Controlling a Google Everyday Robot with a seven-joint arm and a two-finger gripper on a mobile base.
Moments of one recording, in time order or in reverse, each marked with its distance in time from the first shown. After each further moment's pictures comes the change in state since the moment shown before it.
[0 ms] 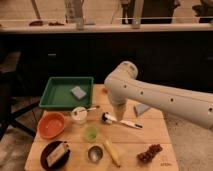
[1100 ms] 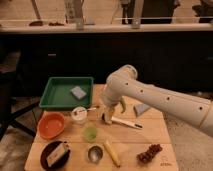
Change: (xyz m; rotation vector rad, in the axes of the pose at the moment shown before) arm -0.059 -0.028 0.032 0.028 -0.268 -0.005
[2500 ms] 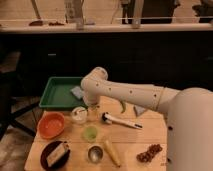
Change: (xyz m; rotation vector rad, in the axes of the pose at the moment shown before) arm -0.039 -0.042 0.088 -0.084 0.085 -0.064
